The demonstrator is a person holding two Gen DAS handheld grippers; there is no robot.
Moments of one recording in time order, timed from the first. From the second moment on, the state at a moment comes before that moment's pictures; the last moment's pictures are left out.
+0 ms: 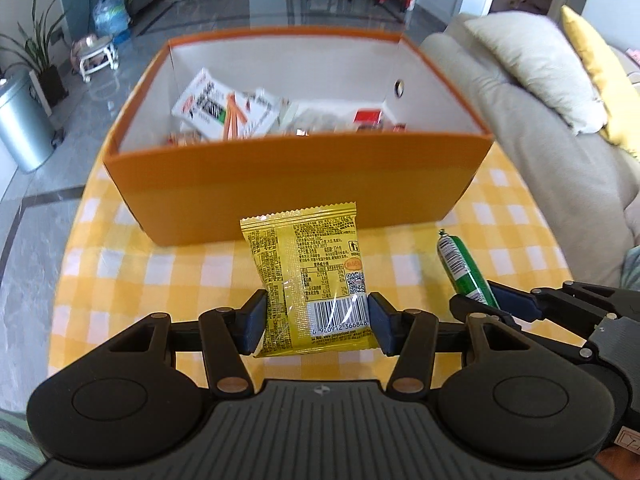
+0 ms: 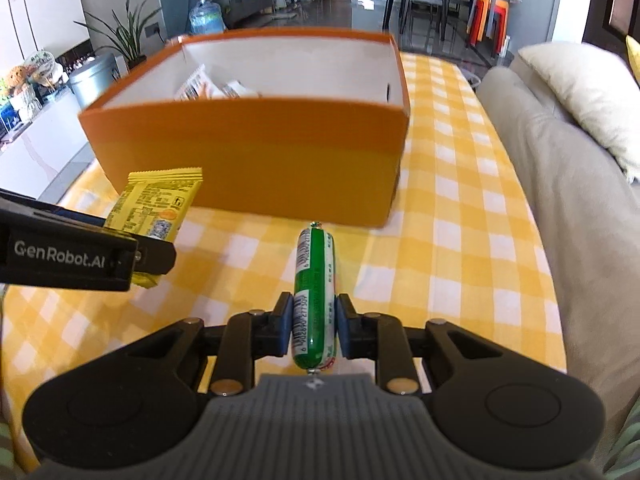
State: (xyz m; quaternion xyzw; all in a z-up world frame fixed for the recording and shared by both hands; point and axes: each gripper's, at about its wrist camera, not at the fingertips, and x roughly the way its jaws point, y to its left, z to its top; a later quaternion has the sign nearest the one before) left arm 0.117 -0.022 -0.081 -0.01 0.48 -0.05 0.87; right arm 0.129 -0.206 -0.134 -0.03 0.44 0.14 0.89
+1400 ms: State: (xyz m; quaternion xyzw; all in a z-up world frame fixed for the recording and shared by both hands) left arm 0.286 -0.013 -0.052 0.11 0.48 -0.08 0.86; right arm 0.300 -0.143 -0.061 -0.17 0.43 0.18 0.87
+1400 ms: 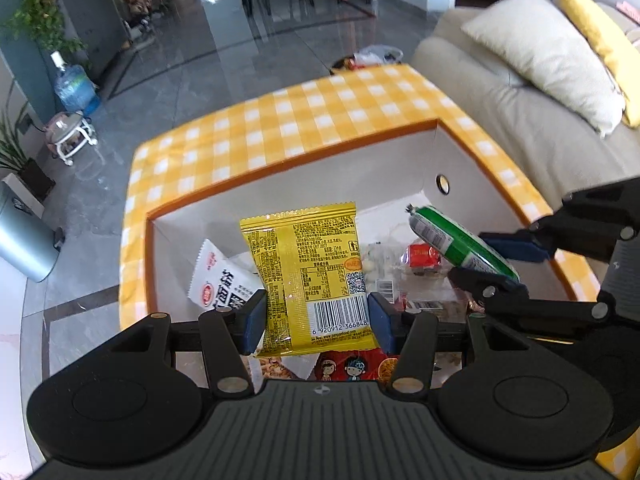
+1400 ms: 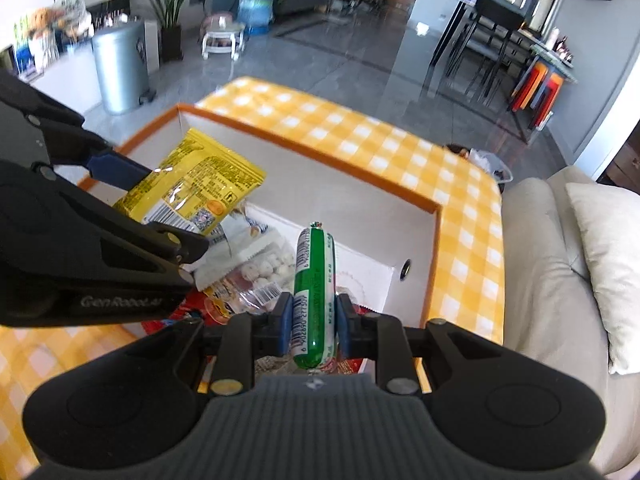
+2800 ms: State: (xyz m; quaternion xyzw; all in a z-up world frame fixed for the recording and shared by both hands) left arm 0.249 0.010 0.000 0.11 0.39 -0.04 0.91; right arm 0.283 -0.161 -0.018 -0.13 0.38 0.19 0.90
